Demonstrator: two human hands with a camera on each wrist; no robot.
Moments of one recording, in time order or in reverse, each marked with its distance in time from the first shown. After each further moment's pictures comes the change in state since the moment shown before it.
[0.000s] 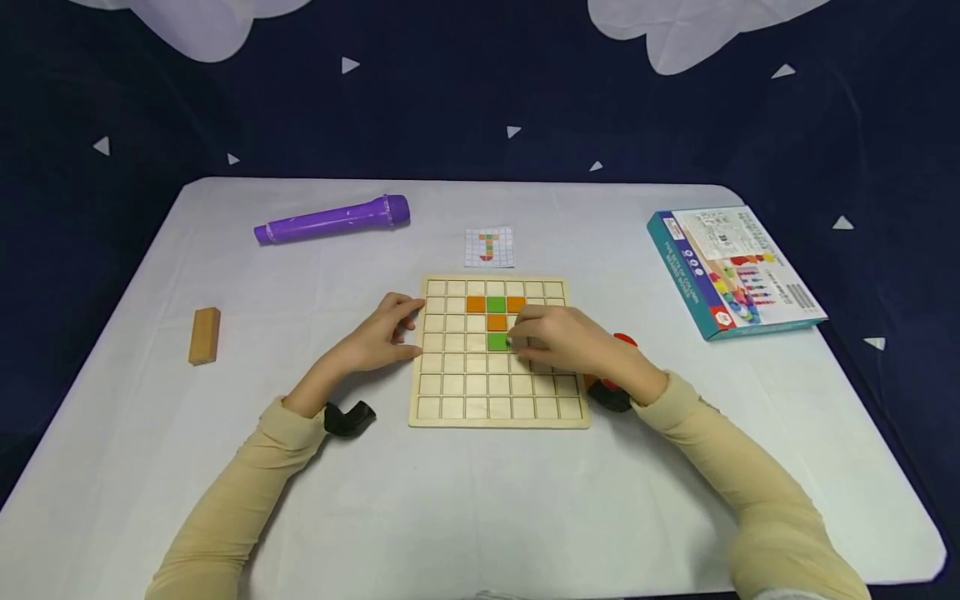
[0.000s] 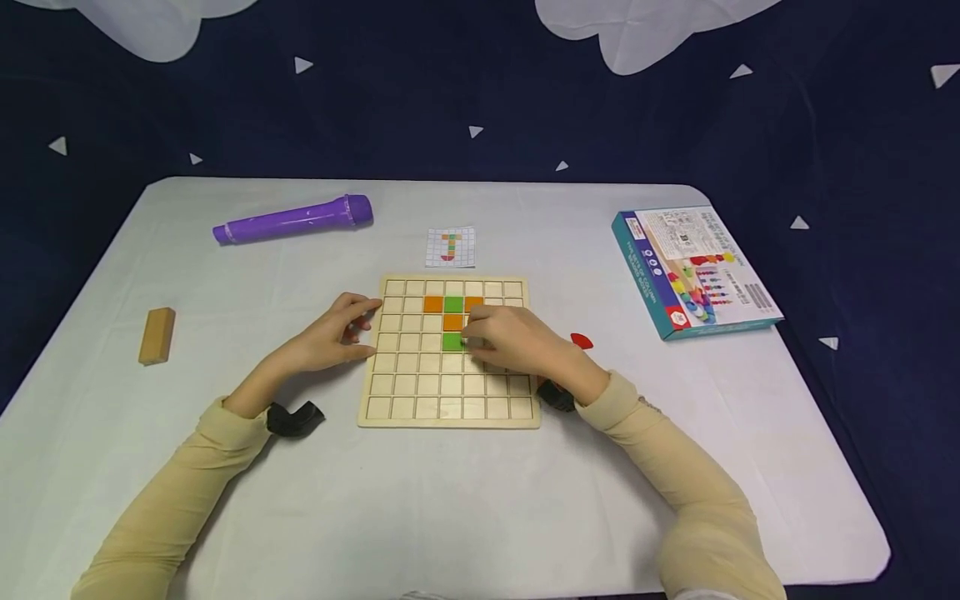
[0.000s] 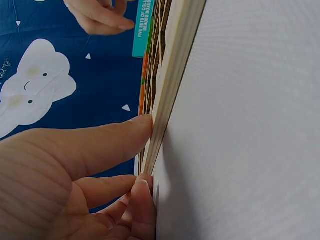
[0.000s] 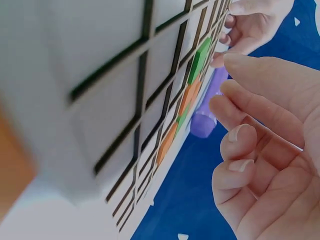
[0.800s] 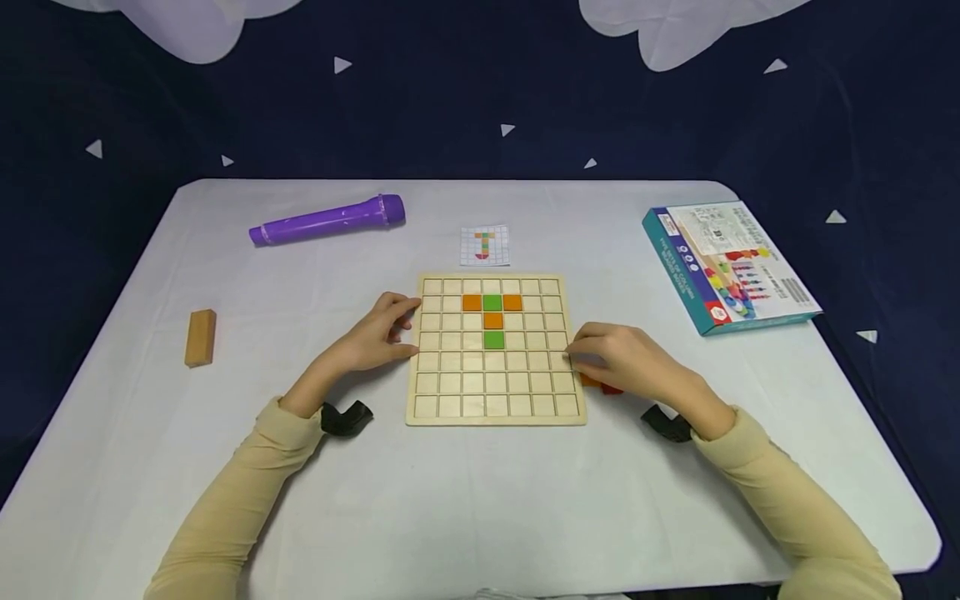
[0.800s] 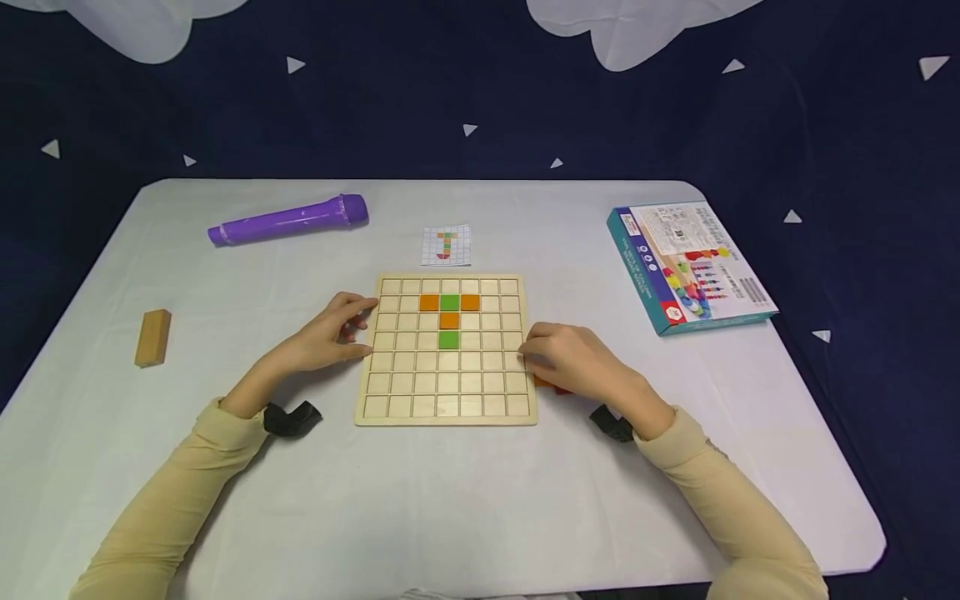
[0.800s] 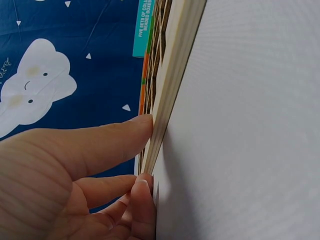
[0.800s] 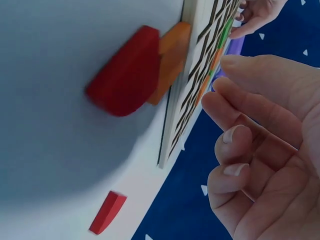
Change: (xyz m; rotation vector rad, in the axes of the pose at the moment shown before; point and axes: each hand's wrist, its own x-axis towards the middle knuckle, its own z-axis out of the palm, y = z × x) left_hand 0.001 0.000 0.000 0.000 -0.003 -0.015; right_hand -0.073 0.010 -0.010 -0.040 0.058 0.141
